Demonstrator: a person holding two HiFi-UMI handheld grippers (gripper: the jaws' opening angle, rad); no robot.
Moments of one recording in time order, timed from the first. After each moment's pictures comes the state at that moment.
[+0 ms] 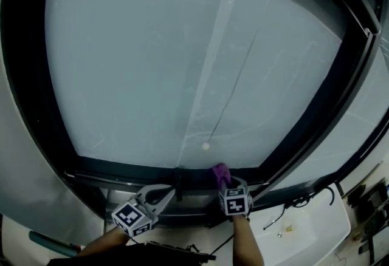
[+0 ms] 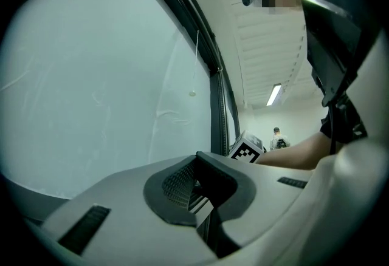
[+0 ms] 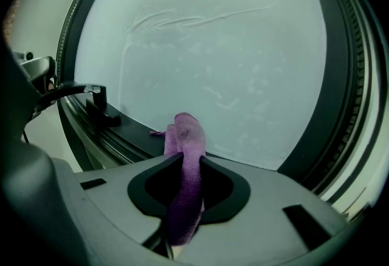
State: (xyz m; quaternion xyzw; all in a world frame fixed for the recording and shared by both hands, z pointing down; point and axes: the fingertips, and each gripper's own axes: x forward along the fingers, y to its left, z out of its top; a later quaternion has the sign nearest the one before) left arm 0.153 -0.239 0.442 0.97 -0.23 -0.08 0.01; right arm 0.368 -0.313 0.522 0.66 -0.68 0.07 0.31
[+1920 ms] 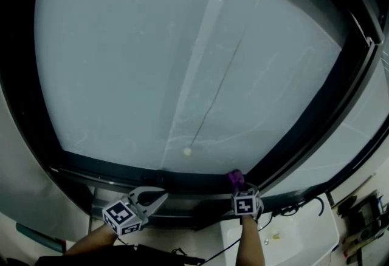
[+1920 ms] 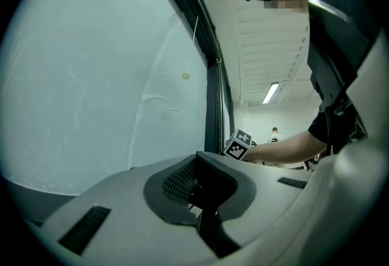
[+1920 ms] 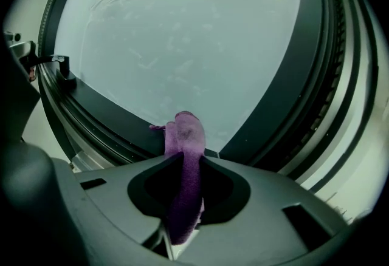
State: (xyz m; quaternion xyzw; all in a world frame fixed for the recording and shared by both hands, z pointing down) left arm 0.192 -0.241 0.449 0.98 -0.20 -0.06 0.03; right arm 0.496 -0.308 0.522 0.69 -0.62 0.08 0.38
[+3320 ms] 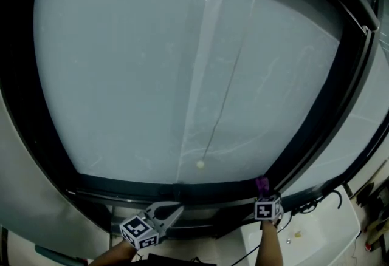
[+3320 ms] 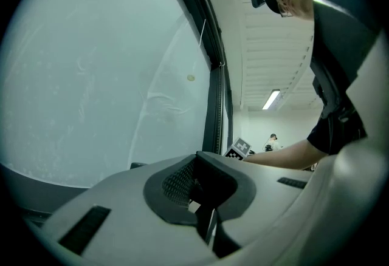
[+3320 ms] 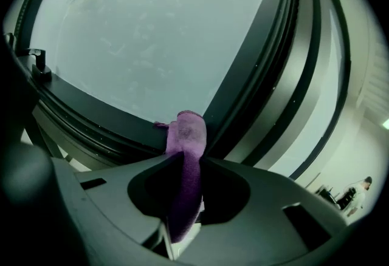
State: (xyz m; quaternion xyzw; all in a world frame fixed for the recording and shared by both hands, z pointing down) left arm 0.185 -0.239 0.453 0.98 -0.19 -0.07 0.06; right arm 0.546 -0.287 0.528 0.76 -0.53 0.08 0.36
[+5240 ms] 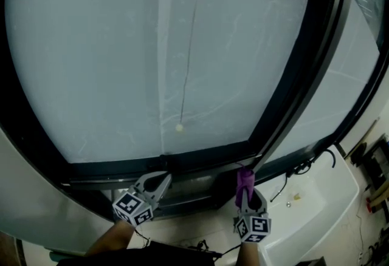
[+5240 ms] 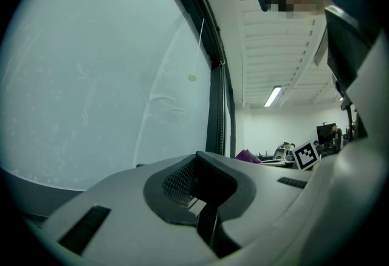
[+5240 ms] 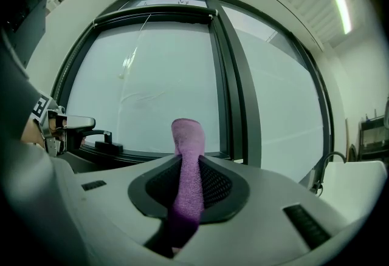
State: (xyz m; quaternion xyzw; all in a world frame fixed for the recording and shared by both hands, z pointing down) left arm 0.181 -0.248 0.456 0.98 -0.20 -0.06 0.04; right arm 0.421 -0.139 0.497 0.77 -0.64 0.02 0.01
